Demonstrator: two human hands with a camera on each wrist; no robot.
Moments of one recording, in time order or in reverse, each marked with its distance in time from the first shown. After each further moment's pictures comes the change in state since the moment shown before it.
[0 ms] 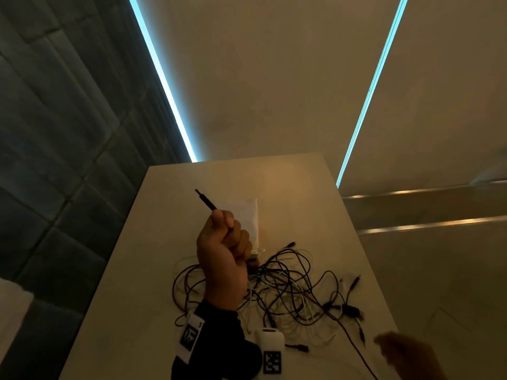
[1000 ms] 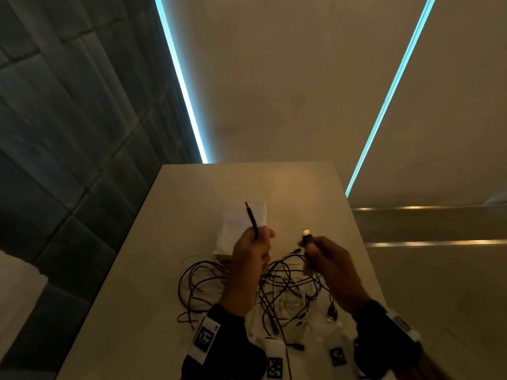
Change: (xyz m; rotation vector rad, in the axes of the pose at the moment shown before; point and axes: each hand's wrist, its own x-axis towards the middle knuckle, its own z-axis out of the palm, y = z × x) left_hand -0.003 -0.025 -0.010 0.576 -0.031 -0.174; right_hand -0.006 -0.246 0.010 0.833 -0.291 -0.556
